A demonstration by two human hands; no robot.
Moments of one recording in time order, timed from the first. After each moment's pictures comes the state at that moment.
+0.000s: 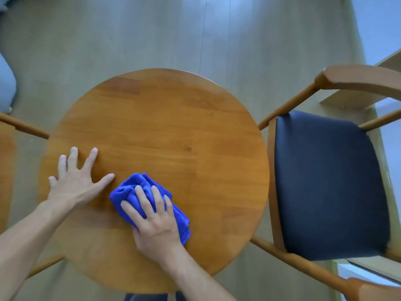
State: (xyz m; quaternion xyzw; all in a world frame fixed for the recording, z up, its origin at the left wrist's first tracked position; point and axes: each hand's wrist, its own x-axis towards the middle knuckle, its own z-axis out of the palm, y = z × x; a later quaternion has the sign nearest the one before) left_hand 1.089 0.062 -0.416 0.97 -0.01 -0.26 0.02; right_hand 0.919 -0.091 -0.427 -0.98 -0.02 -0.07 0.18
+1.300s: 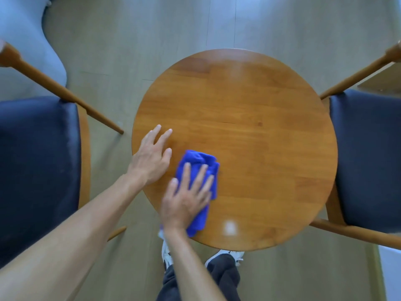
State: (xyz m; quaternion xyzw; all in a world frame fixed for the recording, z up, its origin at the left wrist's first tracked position) left_hand 1.092 0.122 -0.391 0.94 -0.17 -0.21 0.22; right_hand 0.974 0.087 -0.396 -0.85 0.45 -0.04 0.29
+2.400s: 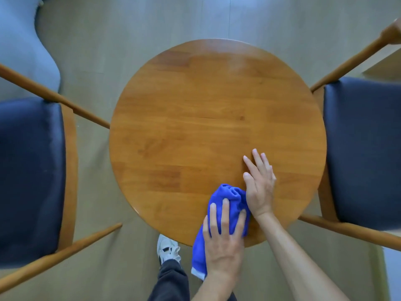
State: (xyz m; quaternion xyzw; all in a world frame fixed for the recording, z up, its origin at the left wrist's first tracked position) left_hand 0.822 -0.006 -0.410 0.94 -0.26 -0.15 0.16; right_hand 0.890 -0.145 -0.426 -0.88 0.30 -0.06 0.37
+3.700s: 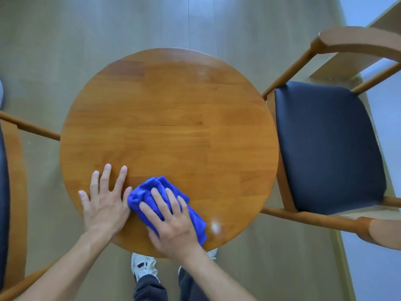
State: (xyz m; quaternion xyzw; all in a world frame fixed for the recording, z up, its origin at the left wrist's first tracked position) left_hand 0.992 0.091 -0.426 0.98 -0.11 -0.17 0.03; right_hand 0.868 -0.033 -0.434 -0.98 0.02 -0.07 0.19
